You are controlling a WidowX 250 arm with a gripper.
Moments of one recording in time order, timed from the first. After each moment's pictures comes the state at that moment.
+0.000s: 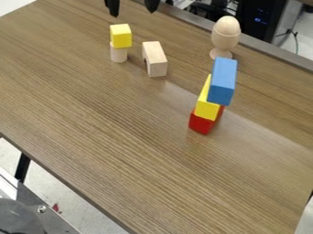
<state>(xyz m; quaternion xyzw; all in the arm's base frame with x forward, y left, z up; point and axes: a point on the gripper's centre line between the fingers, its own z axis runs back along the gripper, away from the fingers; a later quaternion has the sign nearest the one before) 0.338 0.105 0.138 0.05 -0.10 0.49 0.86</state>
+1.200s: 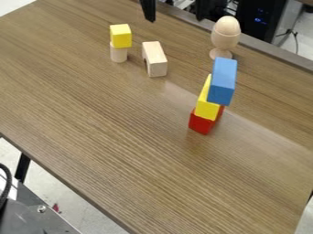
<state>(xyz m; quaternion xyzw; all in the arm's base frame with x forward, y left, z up) 0.299 0.008 0.175 -0.02 -0.12 0.29 0.95</state>
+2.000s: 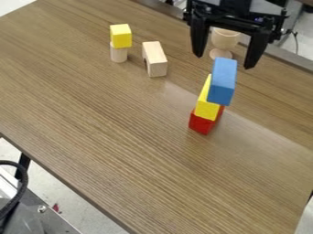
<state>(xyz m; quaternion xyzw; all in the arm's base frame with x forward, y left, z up) 0.305 -0.061 0.145 -0.01 -0.07 0.14 0.99</state>
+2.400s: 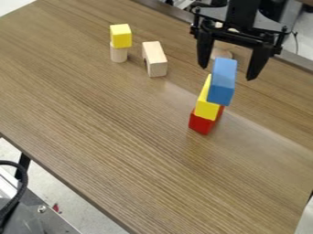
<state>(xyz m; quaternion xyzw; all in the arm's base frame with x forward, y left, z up) 0.319 -0.061 0.125 -0.01 -0.05 0.15 0.99</state>
